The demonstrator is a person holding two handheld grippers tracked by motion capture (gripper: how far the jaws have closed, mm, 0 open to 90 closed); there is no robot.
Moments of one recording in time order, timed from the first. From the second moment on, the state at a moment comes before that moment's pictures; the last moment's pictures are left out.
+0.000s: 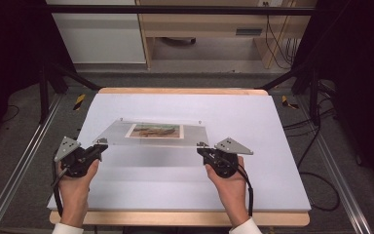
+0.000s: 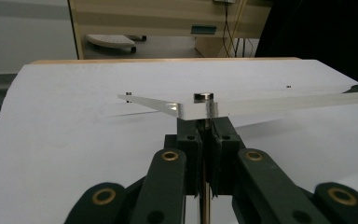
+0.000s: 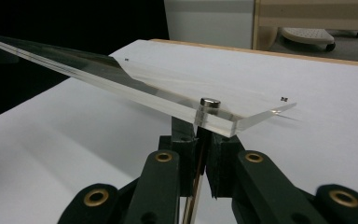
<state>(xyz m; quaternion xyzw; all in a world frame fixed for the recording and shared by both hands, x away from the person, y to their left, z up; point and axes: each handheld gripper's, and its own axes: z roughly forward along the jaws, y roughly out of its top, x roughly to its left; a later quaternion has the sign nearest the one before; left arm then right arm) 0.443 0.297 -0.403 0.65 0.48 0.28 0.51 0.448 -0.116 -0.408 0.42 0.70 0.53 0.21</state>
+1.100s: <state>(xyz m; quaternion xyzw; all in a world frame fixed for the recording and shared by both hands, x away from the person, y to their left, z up) 0.457 0.228 -0.403 0.66 0.45 0.27 0.54 0.447 -0.181 -0.406 0.47 0.68 0.52 0.23</state>
